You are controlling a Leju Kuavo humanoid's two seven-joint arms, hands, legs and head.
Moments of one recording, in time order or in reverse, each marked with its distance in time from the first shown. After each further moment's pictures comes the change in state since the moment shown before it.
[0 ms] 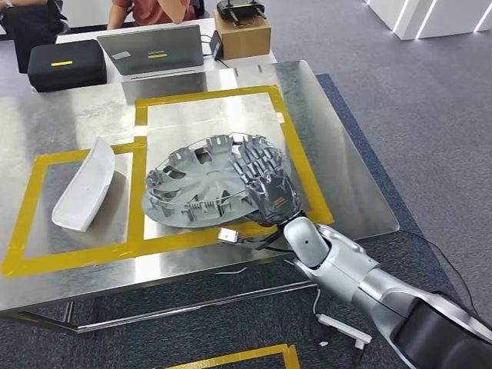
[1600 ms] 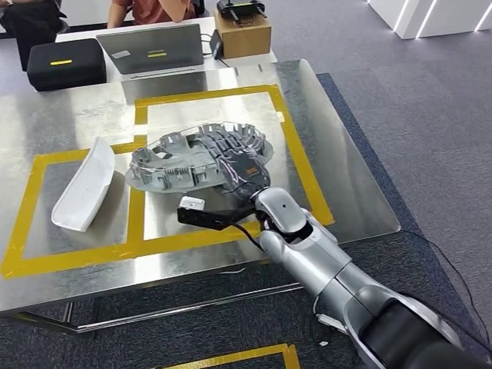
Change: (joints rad) left arm 0.028 -0.002 0.068 0.000 0.026 0.017 0.002; right arm 0.013 0.196 -0.257 -0.174 -0.474 0.415 -0.384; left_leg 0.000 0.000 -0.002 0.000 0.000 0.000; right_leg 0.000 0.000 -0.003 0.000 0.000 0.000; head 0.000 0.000
